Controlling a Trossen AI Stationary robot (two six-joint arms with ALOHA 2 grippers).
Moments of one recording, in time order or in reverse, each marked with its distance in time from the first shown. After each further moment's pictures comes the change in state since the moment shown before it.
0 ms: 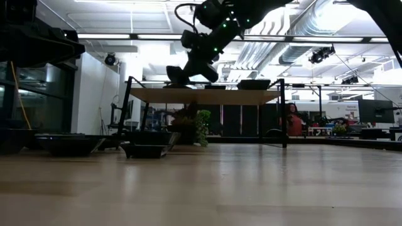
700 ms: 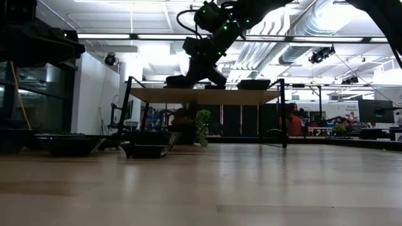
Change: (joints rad) left arm 0.000 0.000 0.000 0.000 0.000 0.000; right arm 0.000 0.003 0.000 -0.100 0.007 -0.143
